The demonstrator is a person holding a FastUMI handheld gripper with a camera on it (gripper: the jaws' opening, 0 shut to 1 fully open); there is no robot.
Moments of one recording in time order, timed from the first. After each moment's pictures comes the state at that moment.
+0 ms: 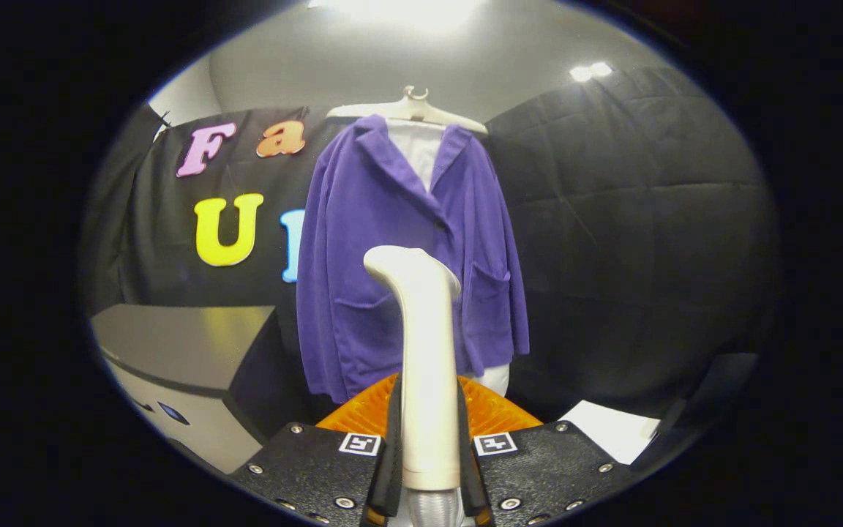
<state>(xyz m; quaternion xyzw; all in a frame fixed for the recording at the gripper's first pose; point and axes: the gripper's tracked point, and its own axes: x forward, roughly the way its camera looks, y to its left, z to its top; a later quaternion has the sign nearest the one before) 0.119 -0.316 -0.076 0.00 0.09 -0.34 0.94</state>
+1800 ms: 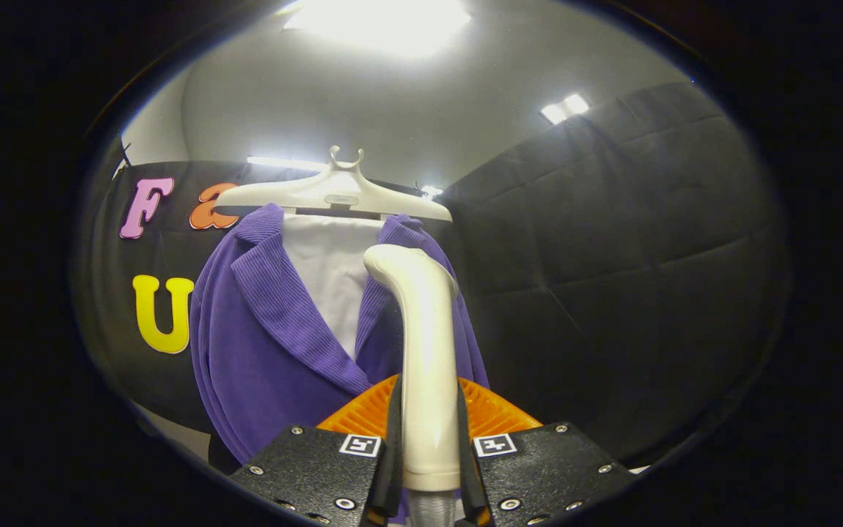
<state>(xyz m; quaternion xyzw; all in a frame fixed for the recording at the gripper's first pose) 0.257 -0.483 0.058 -0.02 0.00 -0.39 0.92</state>
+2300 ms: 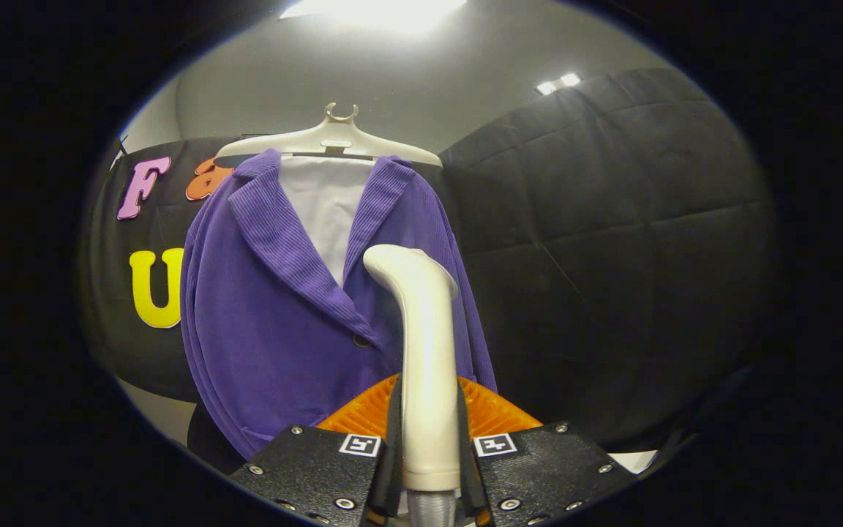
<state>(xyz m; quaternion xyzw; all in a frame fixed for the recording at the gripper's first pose) 0.232 -0.477 -0.016 0.01 0.05 -0.40 0.92</state>
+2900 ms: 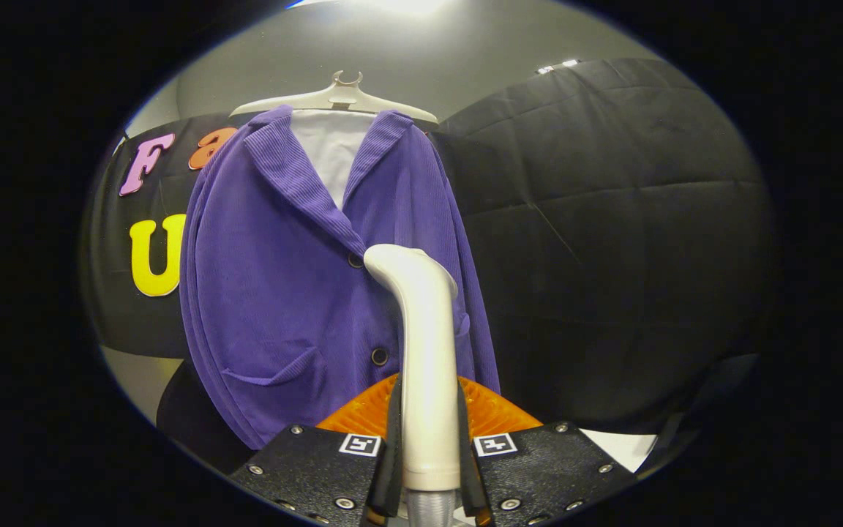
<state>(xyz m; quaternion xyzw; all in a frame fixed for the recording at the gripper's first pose) 0.201 -0.466 -0.089 0.02 0.11 -0.40 0.91</state>
